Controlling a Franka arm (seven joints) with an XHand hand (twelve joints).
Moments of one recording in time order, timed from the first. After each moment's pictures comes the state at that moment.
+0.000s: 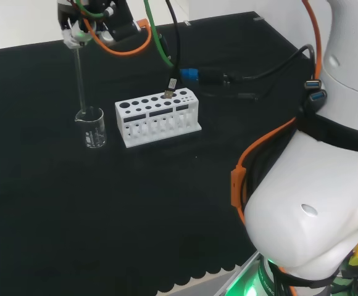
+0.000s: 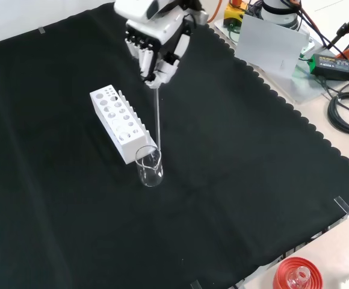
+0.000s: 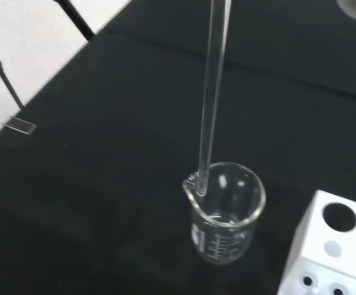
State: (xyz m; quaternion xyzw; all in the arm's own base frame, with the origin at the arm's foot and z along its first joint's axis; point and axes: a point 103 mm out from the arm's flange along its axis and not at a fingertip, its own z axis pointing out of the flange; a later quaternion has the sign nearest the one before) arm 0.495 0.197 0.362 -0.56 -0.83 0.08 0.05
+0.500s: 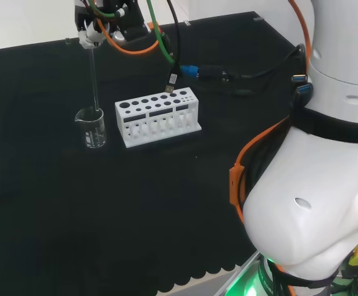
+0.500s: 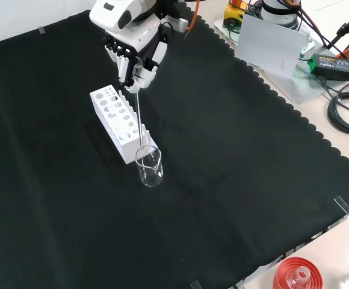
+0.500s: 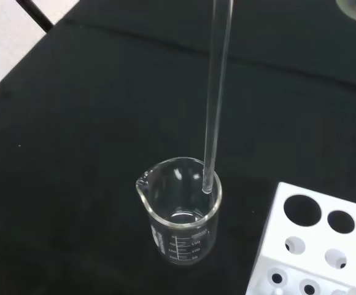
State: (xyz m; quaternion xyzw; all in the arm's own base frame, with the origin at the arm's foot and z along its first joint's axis) arm 0.525 0.169 0.341 -0.57 -0.81 0.09 0.07
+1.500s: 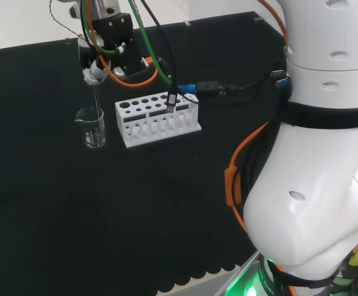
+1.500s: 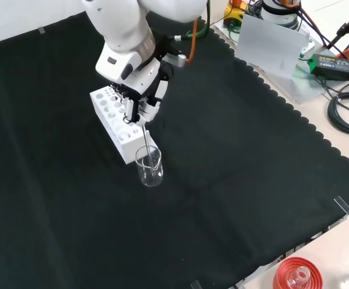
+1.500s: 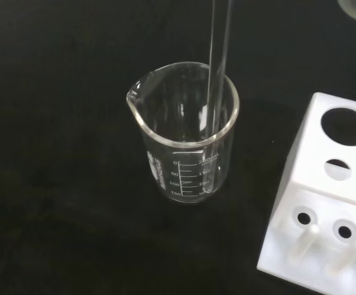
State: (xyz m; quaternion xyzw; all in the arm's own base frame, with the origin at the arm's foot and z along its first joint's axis) arm 0.530 0.179 0.251 -0.56 -0.81 0.13 0.10
